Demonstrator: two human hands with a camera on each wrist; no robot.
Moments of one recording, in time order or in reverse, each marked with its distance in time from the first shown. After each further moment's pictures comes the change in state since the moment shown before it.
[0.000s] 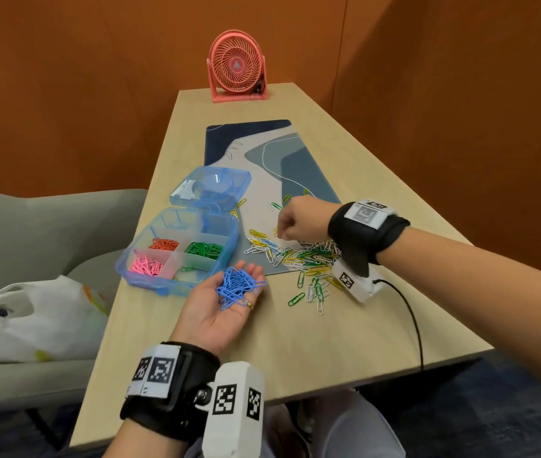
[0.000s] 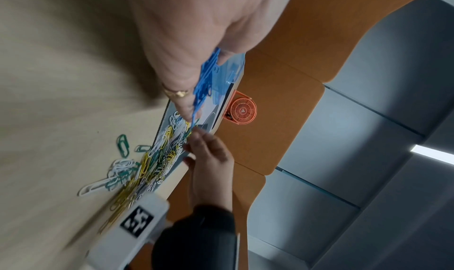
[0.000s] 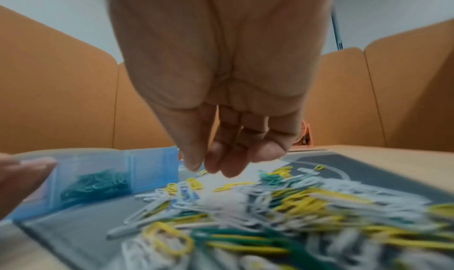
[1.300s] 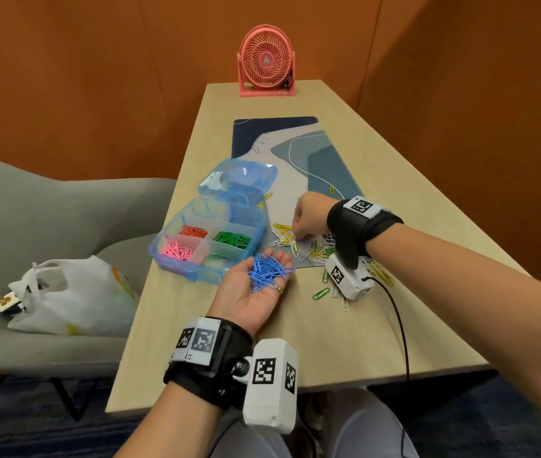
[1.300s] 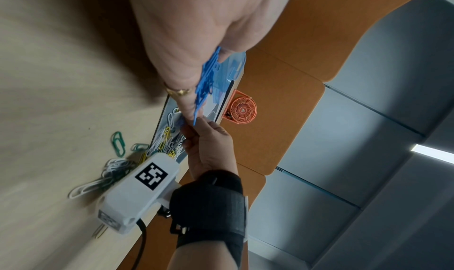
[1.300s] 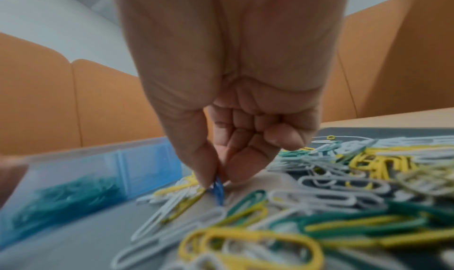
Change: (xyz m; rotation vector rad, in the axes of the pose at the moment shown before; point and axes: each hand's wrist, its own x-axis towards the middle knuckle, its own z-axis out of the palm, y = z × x) left_hand 0.003 -0.001 0.004 -0.042 -0.057 -0.030; right_hand 0.036 -0.024 0.015 -0.025 -0.027 0.221
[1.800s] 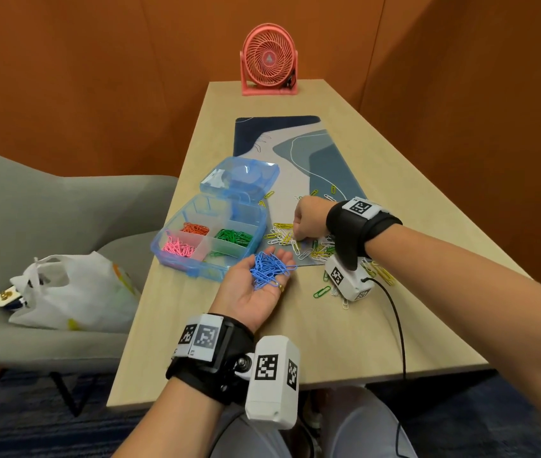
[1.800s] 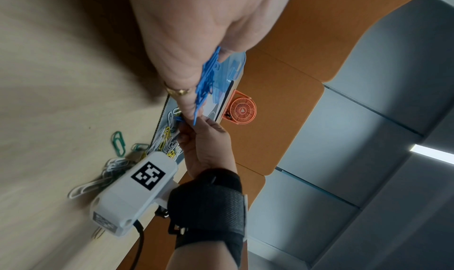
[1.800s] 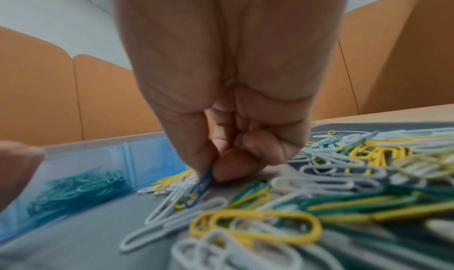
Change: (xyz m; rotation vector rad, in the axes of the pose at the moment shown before) left_hand 0.002 -0.001 0.000 -0.026 0.002 0.000; right_hand -0.001 -0.003 0.004 0.015 -0.060 -0.003
